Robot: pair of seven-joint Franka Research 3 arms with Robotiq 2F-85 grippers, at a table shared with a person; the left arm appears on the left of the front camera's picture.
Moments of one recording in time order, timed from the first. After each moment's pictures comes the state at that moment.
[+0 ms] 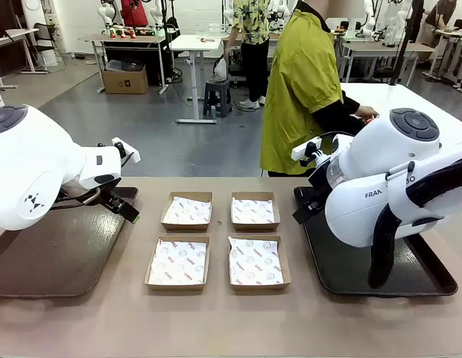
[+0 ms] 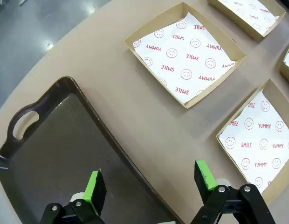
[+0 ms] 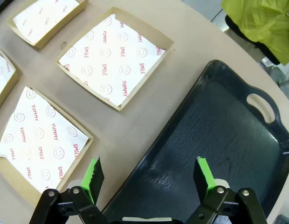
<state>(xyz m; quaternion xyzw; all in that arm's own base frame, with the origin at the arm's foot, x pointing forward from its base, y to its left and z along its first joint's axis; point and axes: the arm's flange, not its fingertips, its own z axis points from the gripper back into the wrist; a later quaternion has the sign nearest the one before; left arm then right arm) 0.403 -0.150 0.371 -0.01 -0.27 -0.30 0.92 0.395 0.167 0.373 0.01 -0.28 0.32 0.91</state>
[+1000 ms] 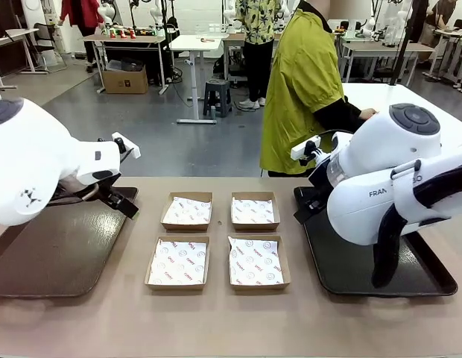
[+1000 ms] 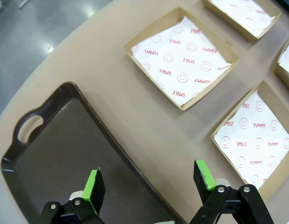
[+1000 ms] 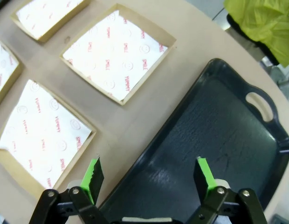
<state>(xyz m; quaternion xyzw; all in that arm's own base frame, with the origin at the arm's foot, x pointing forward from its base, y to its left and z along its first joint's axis) 0.399 -0.152 0.391 -0.01 -0.27 -0.31 0.91 0.389 0.169 0.386 0.00 -0.27 0.33 0.90</state>
